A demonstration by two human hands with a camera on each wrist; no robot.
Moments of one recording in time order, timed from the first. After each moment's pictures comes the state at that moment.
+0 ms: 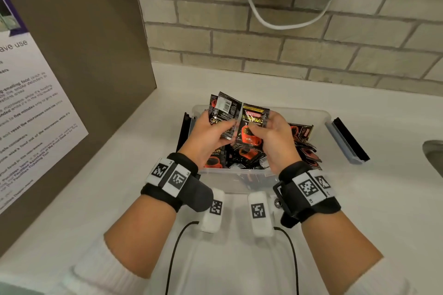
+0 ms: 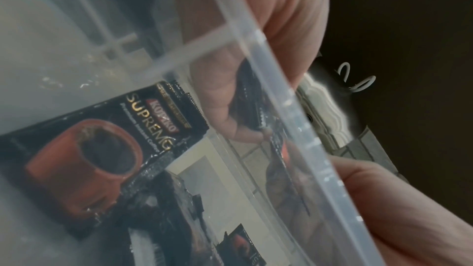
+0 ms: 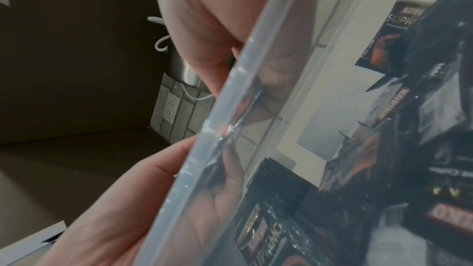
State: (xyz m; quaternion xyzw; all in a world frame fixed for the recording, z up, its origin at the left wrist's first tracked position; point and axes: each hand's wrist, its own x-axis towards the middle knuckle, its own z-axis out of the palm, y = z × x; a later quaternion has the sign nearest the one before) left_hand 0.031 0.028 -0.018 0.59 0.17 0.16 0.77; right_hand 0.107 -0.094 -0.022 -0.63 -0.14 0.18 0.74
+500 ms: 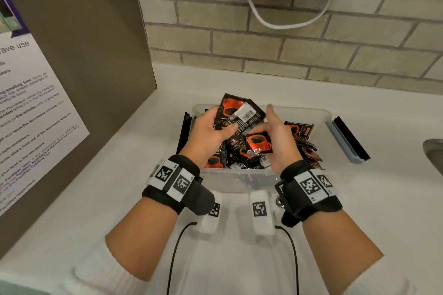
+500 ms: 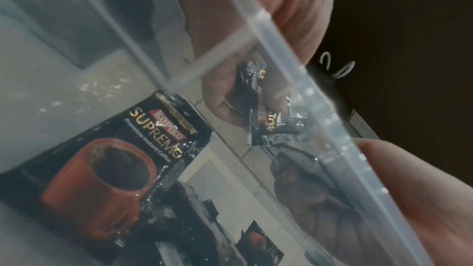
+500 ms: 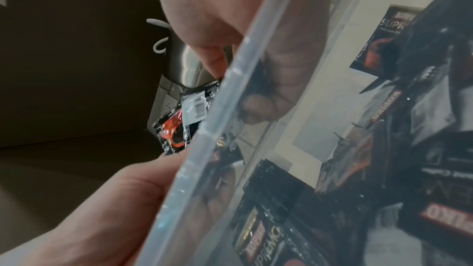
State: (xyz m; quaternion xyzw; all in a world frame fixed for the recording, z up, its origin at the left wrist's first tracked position) left_hand 0.024 0.023 -0.018 0.70 0.12 0.24 0.66; right_hand 0.107 -0.099 -0.016 -0.64 -0.09 0.28 0.71
